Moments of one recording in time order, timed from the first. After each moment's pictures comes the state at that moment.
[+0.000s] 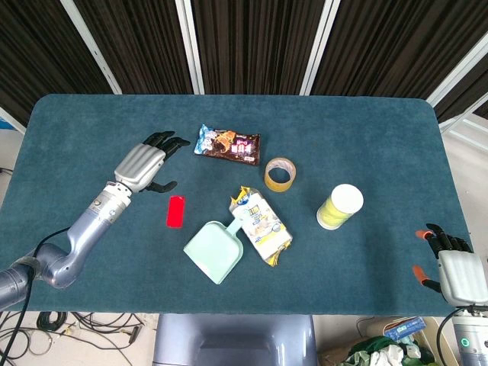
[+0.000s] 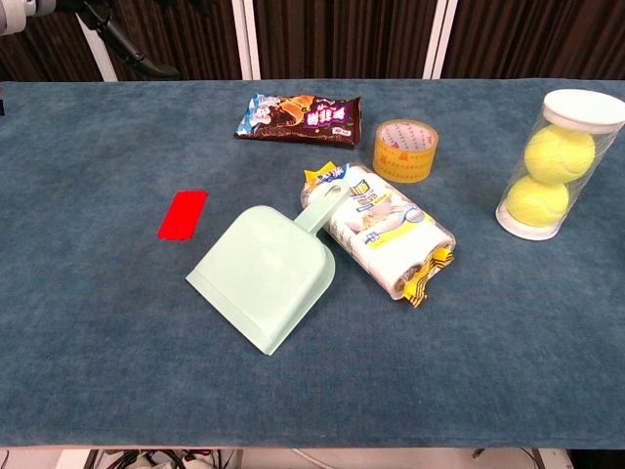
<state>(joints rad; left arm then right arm) -0.83 -1.29 -0.30 -1.43 1.30 0.79 -0.04 0.08 -1.13 0.09 -1.63 -1.44 1.47 -0.12</state>
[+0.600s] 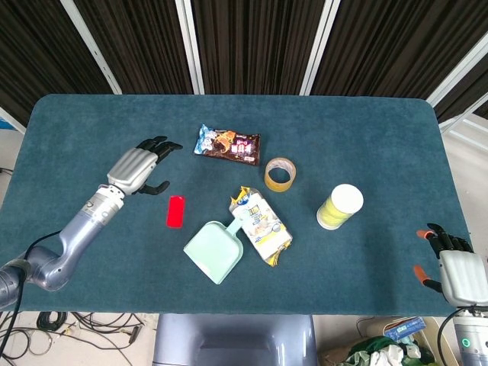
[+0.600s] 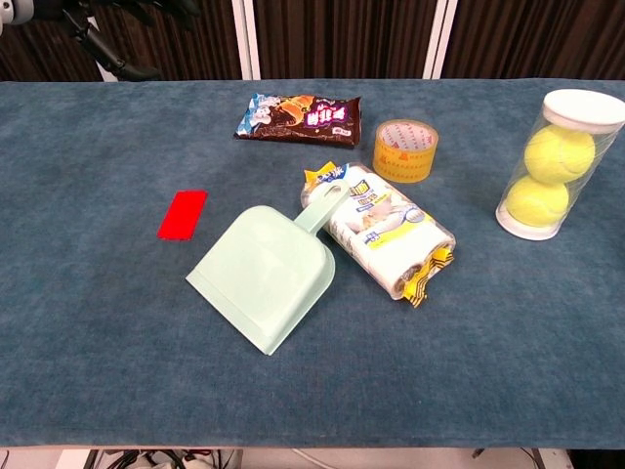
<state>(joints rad) -0.82 -1.24 -0.27 -1.45 1.28 0.78 -0.10 0.07 -1.13 0.08 -1.63 -1.45 1.47 -0.12</state>
